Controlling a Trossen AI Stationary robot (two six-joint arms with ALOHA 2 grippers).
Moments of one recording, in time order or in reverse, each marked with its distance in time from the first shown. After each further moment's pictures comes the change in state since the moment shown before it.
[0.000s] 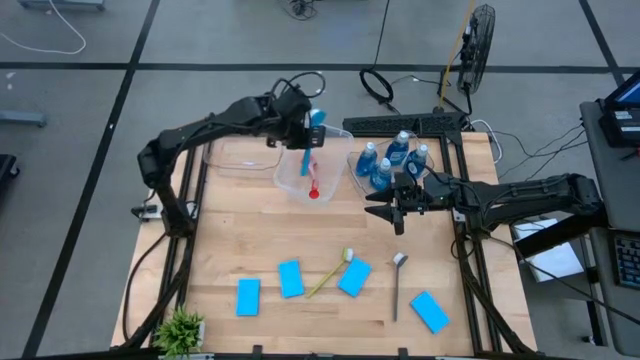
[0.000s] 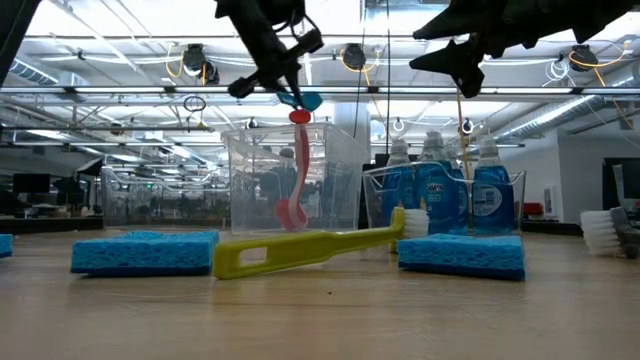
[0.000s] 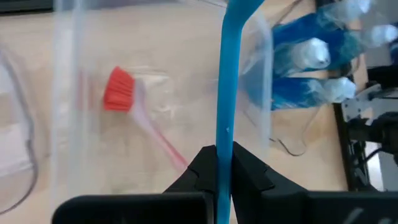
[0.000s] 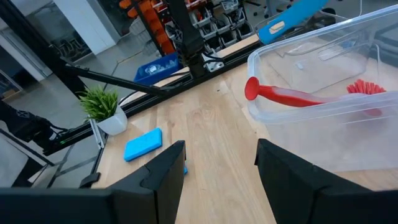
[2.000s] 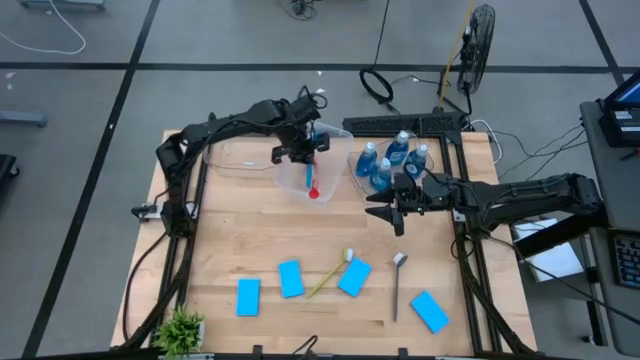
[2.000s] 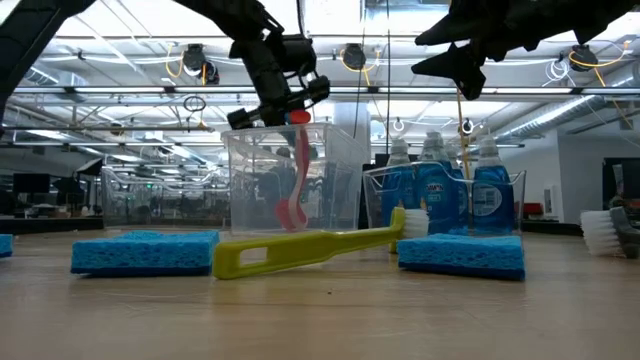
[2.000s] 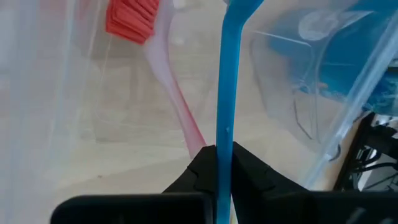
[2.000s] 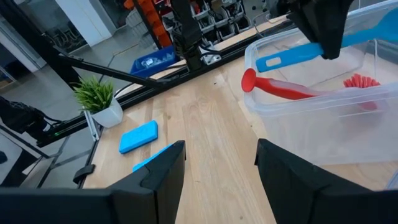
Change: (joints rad) left arm 0.053 0.160 -0.014 -0.061 0.222 -0.219; right arm 0.001 0.000 -0.001 -0.029 -0.001 -0.020
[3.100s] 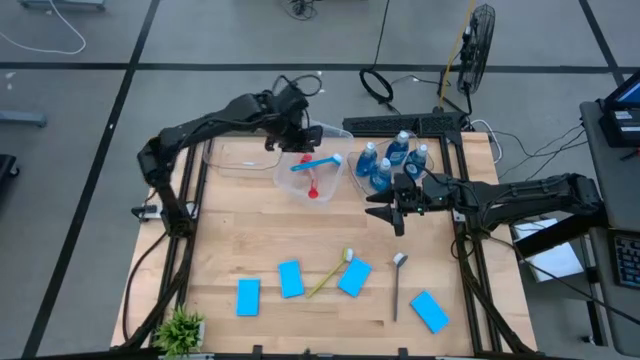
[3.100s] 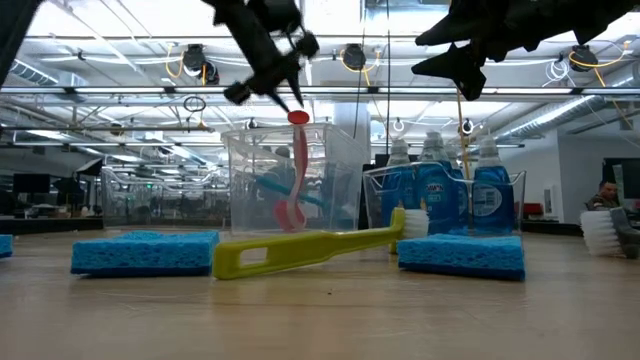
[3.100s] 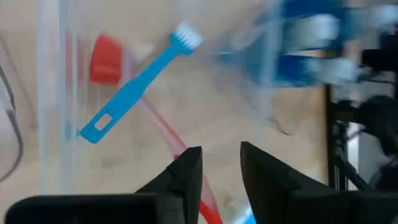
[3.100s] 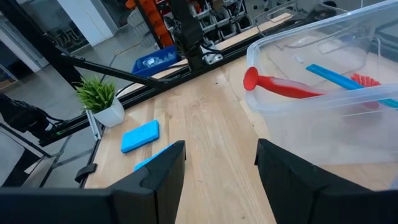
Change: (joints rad) left arm -0.020 -0.160 0.000 0.030 -0.078 0.200; right arm 0.002 0.000 0.000 0.001 -0.006 0.003
